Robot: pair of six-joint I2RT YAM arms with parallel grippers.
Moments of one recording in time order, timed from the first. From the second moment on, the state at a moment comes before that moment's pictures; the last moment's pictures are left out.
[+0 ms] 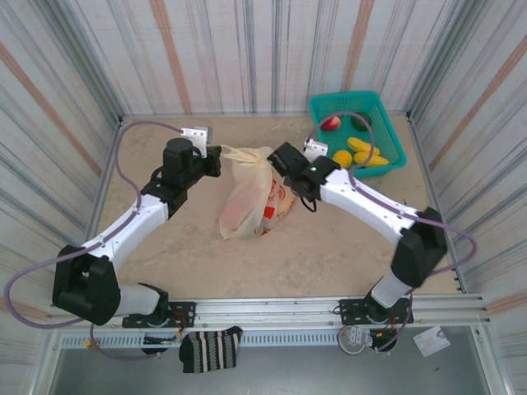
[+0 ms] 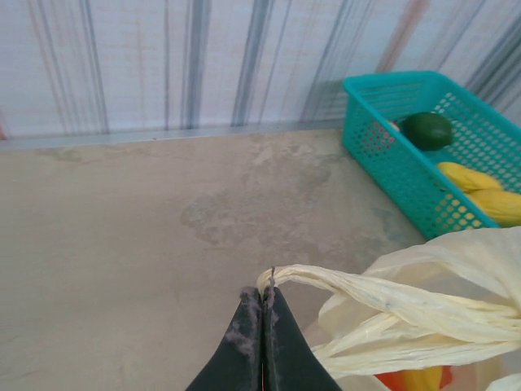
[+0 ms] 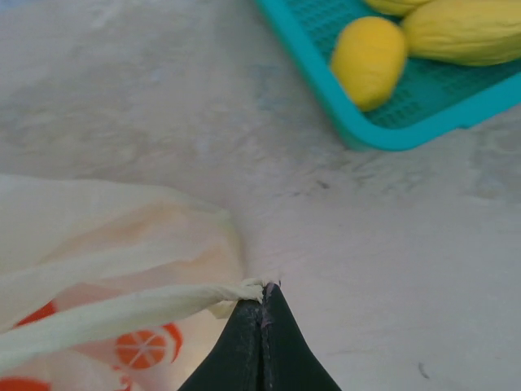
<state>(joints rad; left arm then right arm) -0.40 1.32 0.94 0.02 0.02 -0.19 0.78 1.67 1.50 -1.01 0.68 1.06</state>
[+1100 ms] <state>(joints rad) -0.45 1.43 0.94 -0.05 -0.31 -0.16 0.53 1.81 1.35 -1.24 0.66 1.56</state>
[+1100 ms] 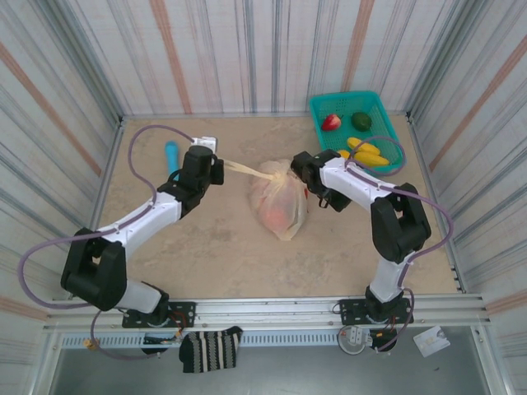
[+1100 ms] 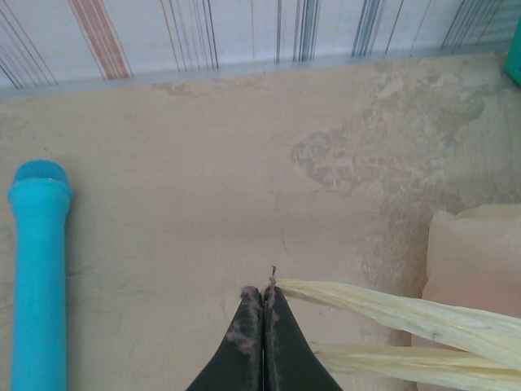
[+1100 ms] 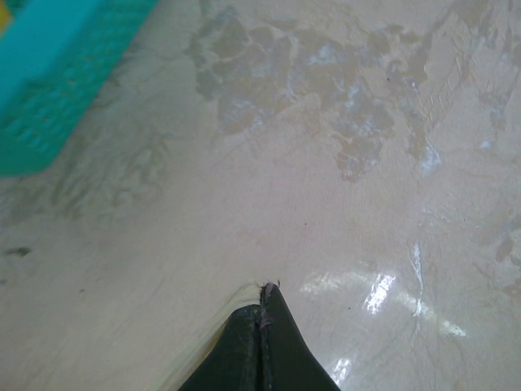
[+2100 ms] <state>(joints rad) -0.40 1.34 0.91 0.01 -0.17 -0.09 0.57 1.14 0.87 -0.57 0.36 0.79</state>
